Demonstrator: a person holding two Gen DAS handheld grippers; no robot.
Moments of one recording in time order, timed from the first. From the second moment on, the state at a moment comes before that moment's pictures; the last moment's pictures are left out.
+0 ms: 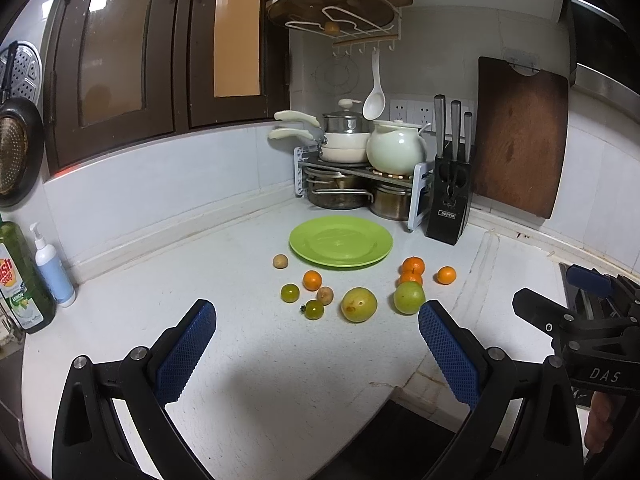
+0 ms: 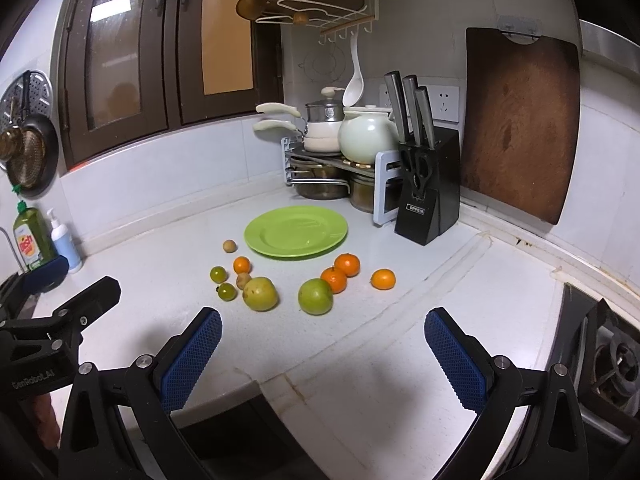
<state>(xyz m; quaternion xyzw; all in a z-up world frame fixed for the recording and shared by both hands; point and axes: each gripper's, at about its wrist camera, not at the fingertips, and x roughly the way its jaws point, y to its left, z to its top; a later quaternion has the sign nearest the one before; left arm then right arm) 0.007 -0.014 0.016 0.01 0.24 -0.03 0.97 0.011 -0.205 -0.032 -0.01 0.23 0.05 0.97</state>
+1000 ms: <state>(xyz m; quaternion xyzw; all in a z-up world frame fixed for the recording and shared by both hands) 0.147 0.009 -0.061 0.03 0.33 -0.04 0.94 0.154 -0.185 -0.095 -0.02 0.33 0.04 0.94</state>
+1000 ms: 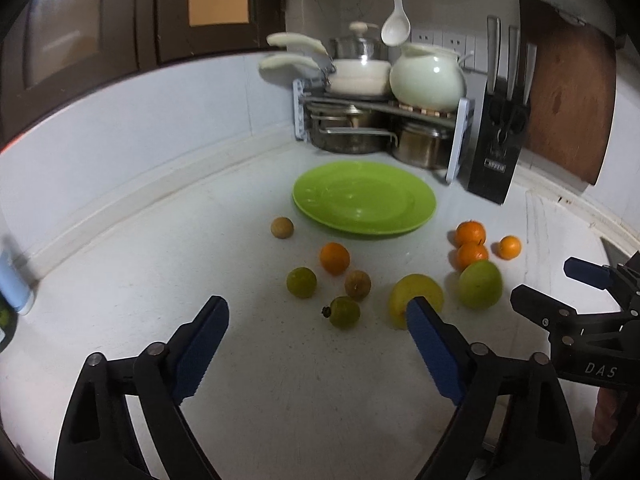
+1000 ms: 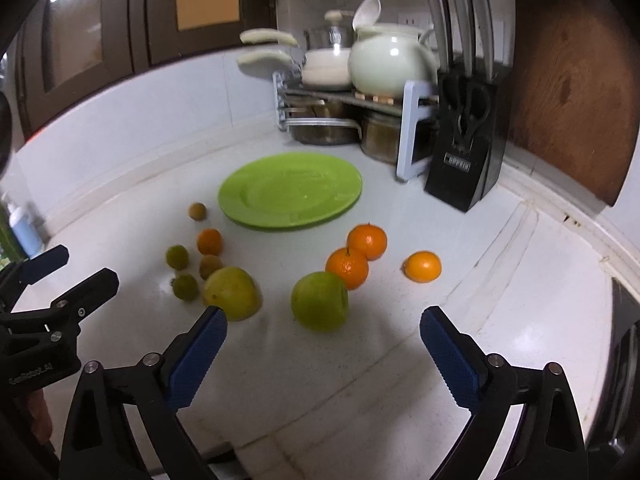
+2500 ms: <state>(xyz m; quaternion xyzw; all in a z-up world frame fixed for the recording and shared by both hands) 0.209 0.006 -0.116 0.02 0.42 -0.12 0.90 0.214 -0.179 -0.137 -0.01 0.41 0.04 0.91</state>
